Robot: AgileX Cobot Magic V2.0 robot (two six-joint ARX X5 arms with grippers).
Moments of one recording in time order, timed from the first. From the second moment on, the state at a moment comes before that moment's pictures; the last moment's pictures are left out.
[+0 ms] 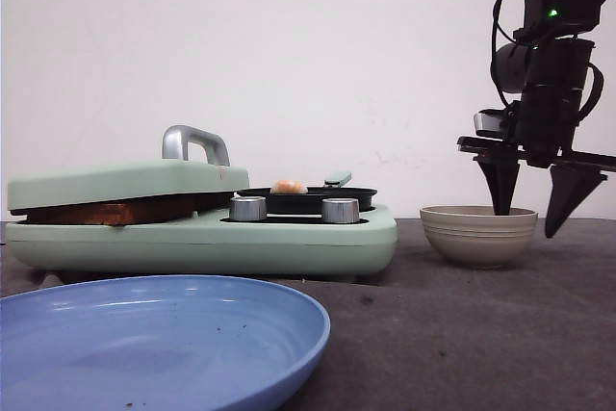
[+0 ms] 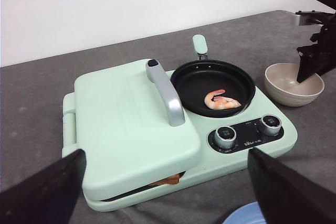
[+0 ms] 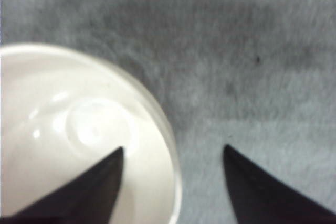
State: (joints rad) left arm -0.19 0.56 0.78 -0.52 0.24 0.09; right arm 0.08 2.12 1.78 -1.03 -0.16 0.15
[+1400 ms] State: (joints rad) left arm -0.19 0.54 0.76 -0.51 0.24 0.01; right arm 0.40 1.21 1.59 -0.63 -0.35 0.05
